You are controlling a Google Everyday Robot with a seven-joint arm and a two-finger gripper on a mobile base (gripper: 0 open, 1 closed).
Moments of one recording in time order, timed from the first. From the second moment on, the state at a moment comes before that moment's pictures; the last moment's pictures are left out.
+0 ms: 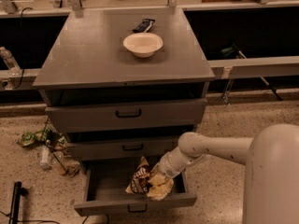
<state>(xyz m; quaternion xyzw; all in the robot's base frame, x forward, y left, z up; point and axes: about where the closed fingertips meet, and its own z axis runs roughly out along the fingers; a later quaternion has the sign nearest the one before) 0.506 -0.006 0.408 -0.57 0.75 0.30 0.16</state>
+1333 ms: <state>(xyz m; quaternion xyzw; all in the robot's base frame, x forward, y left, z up) 0.567 -0.019 0.310 -0.61 0.73 0.23 0.22</state>
